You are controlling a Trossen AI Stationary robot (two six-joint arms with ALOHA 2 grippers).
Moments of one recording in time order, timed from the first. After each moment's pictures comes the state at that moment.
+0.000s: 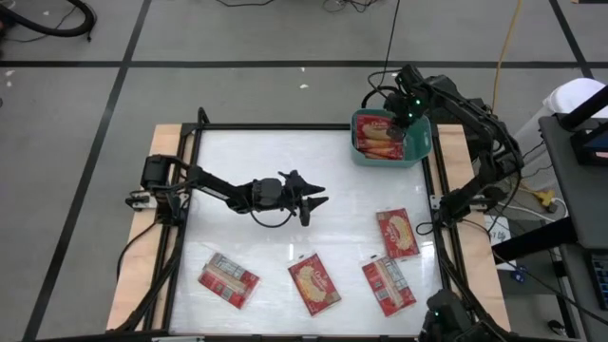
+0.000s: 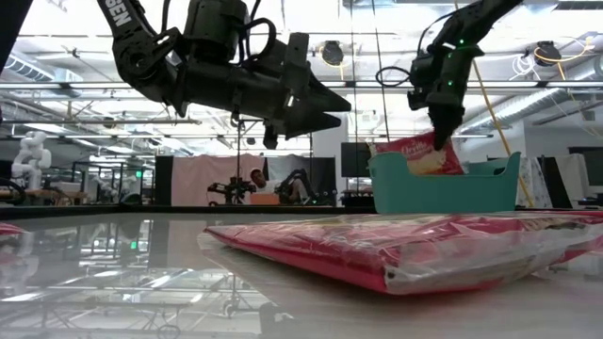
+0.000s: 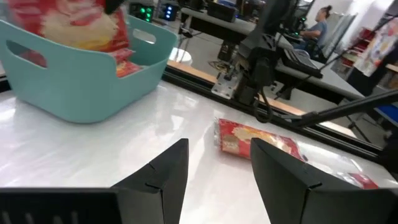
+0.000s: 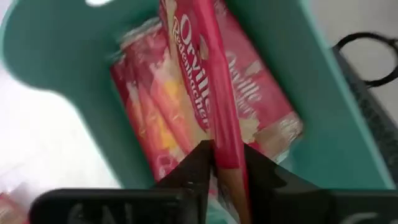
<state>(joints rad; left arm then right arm) 0.02 1.85 0.80 0.93 -0.13 -0.32 -1.08 1.55 1.33 -1.08 -0.15 -0.51</state>
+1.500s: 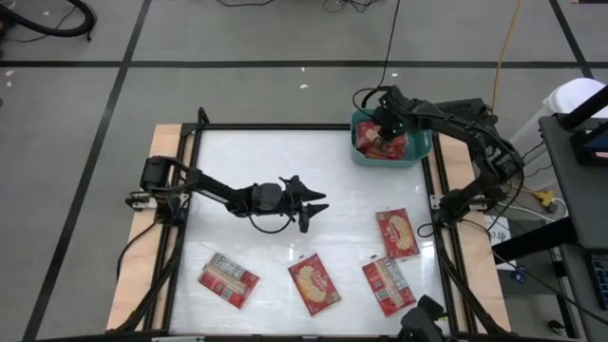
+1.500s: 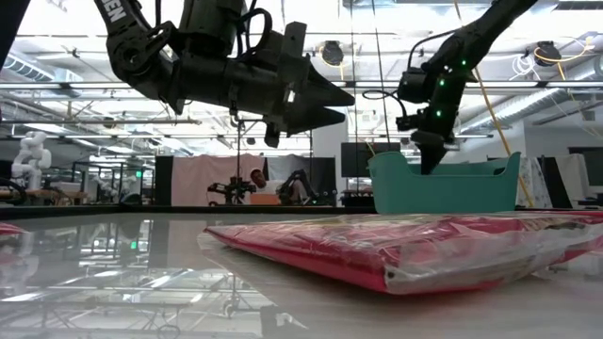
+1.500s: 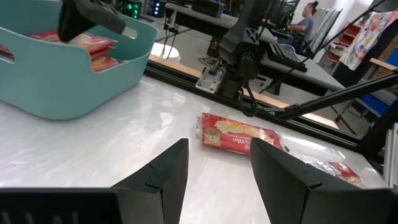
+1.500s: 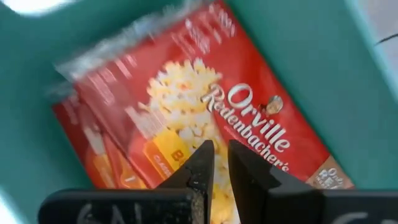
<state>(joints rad) -0.02 1.85 0.80 0.93 -0.13 -0.32 -0.93 1.53 1.04 -0.65 0.05 -0.35</state>
